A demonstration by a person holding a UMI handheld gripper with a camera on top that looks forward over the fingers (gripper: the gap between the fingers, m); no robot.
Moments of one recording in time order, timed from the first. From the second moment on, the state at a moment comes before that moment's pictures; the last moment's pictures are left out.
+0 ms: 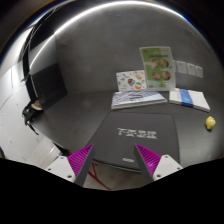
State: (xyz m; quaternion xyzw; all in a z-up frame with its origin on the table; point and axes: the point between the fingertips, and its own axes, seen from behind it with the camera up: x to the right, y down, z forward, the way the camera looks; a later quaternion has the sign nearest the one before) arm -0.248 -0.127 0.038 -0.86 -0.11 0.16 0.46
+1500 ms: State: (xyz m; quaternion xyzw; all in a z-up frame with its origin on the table) arm 0.153 0.082 0.019 -0.88 0.02 0.01 0.47
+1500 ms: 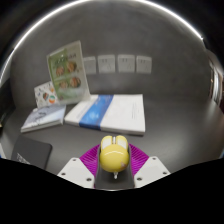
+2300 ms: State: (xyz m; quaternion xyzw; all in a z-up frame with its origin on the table) arm -0.216 -0.023 -0.005 -0.89 0.00 -0.02 0.45
